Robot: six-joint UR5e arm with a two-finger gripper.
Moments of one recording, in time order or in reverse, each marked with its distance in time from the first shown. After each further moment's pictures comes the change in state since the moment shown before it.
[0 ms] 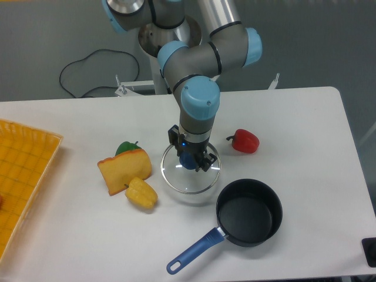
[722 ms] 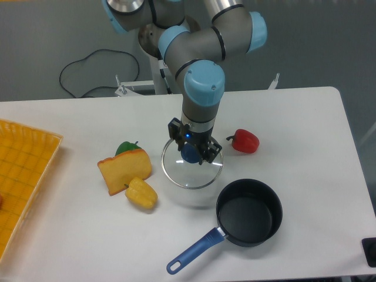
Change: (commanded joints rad) arm -0.003 0.006 0.051 -0.028 -0.029 -0.110
